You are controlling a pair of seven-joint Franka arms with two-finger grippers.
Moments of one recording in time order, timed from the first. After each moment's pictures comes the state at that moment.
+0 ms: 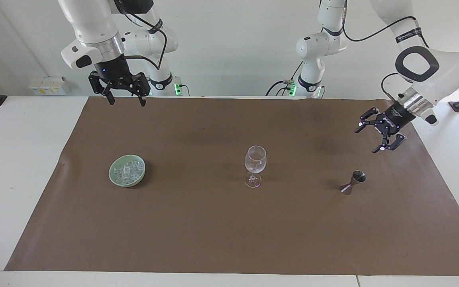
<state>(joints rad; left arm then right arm) 0.24 -0.04 -0.03 -2.09 -0.70 2.03 -1.38 0.11 -0.03 0.00 -1.57 0.00 1.58 0.19</state>
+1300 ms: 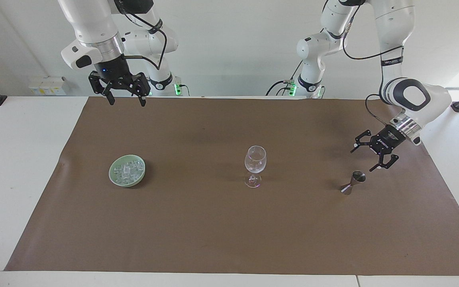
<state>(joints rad) 0.31 0.14 -0.03 -2.19 -1.07 2.16 -1.23 0.11 -0.03 0.00 -1.57 0.00 1.58 0.19</state>
